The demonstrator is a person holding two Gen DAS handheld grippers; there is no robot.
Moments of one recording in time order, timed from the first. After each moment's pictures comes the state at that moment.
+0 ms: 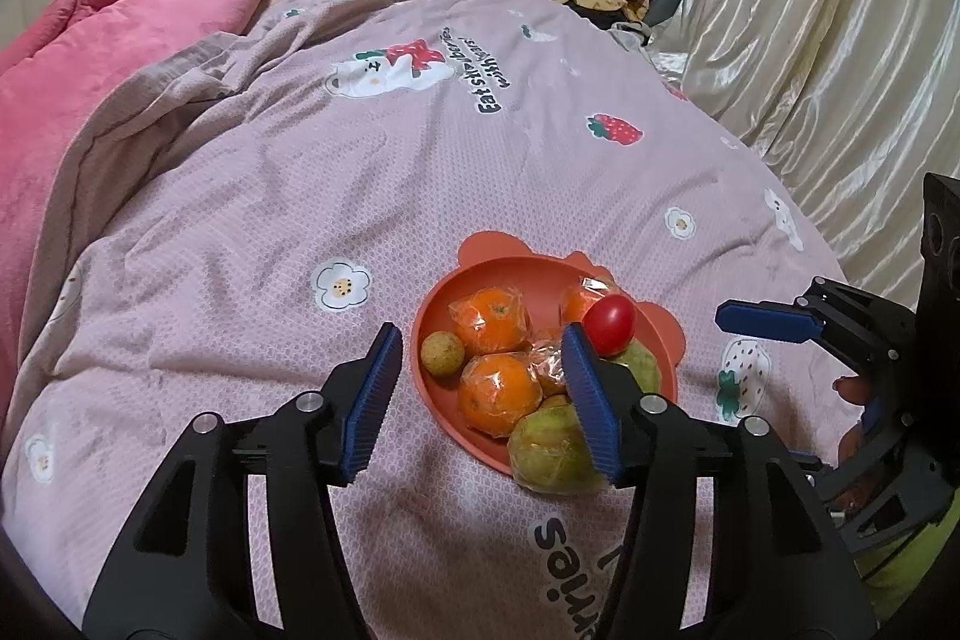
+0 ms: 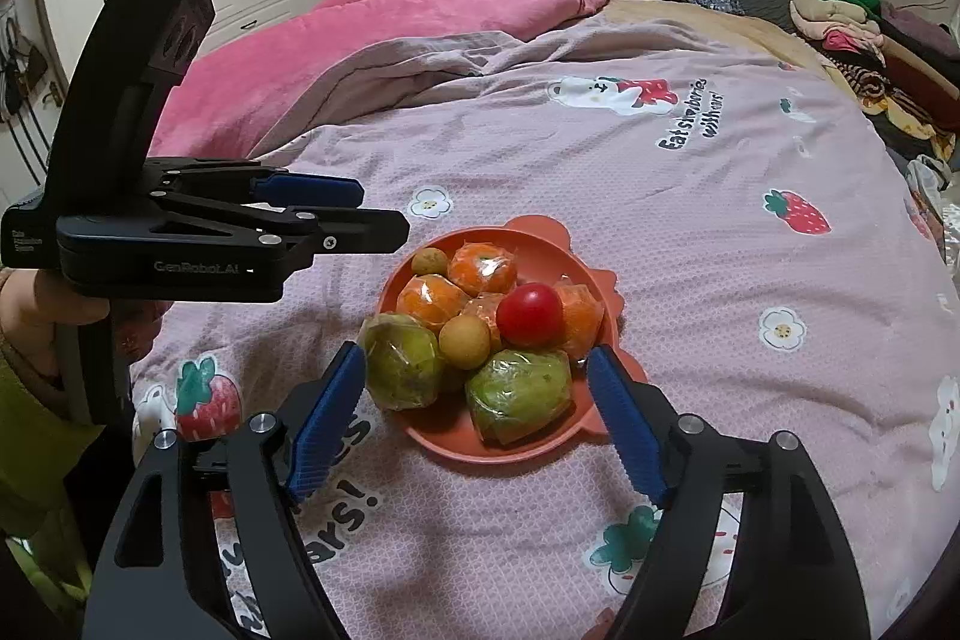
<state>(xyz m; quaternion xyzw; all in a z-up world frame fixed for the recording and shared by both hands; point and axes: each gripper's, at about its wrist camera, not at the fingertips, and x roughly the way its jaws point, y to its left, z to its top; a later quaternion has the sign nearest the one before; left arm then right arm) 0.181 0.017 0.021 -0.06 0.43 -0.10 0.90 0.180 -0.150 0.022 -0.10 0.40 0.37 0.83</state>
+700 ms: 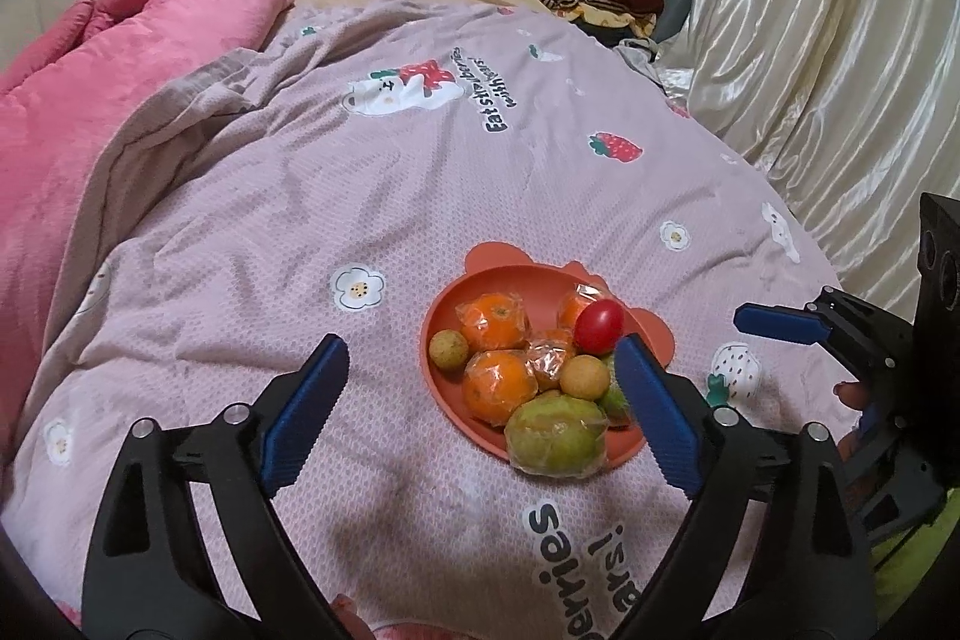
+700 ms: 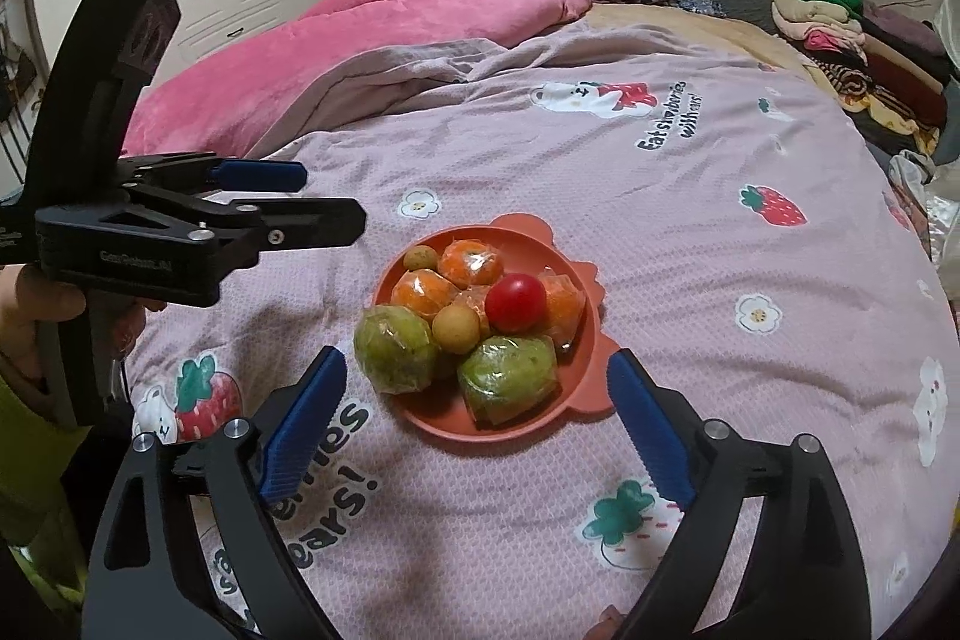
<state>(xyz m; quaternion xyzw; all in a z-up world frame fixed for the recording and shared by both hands) 0.162 0.019 0.037 -0.05 0.41 -0.09 0.91 0.167 -0.161 0.030 -0.10 0.39 0.35 0.84</state>
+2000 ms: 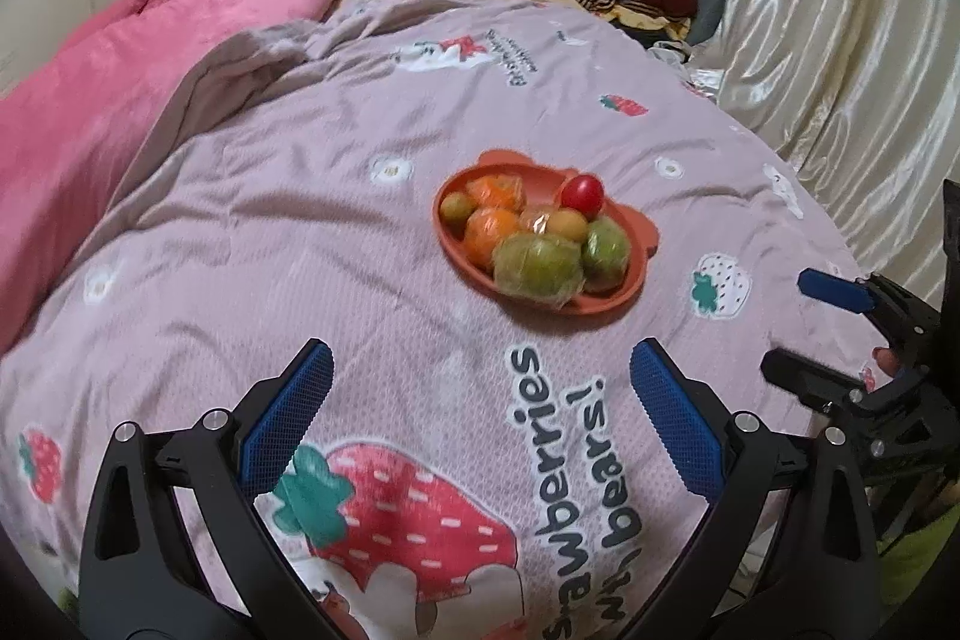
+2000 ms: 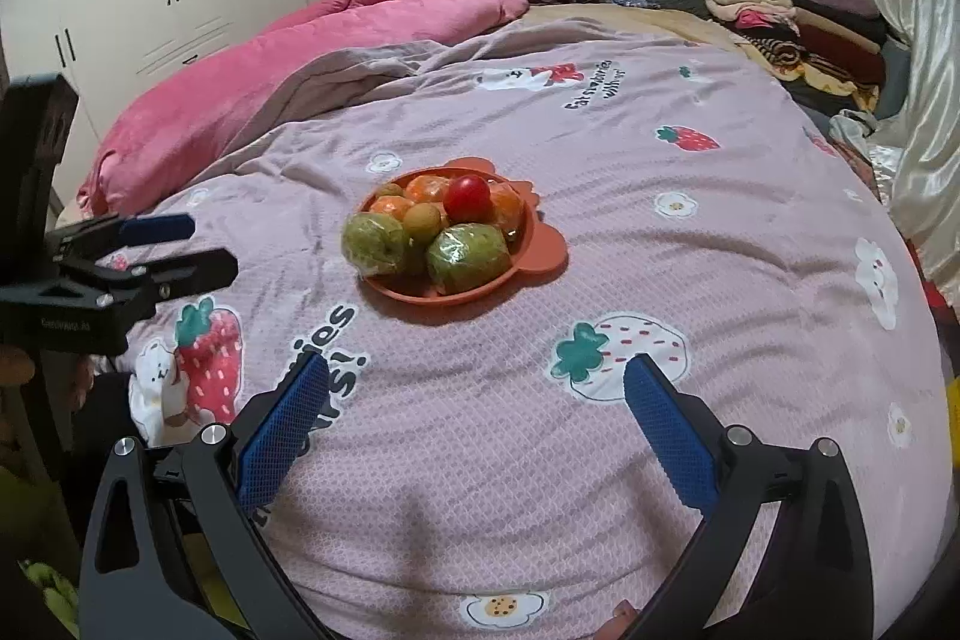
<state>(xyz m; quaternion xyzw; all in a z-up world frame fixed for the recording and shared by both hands) 0.064 -0.001 0.017 -0.06 0.41 -0.02 0.91 0.096 -0.213 0.021 -0.07 0.39 0.29 0.87</state>
